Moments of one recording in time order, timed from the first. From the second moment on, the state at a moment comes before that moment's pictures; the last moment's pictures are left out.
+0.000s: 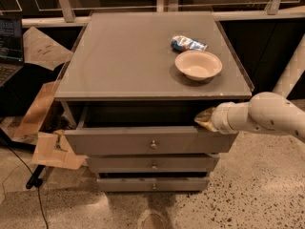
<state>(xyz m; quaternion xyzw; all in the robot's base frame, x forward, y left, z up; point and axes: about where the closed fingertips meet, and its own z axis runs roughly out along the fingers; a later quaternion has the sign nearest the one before) 0.613 -0.194 0.673 -0.51 0.76 0.05 0.40</state>
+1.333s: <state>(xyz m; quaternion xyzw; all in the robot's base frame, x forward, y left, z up) 0.582 -0.199 0.664 -0.52 0.77 0.08 0.37</state>
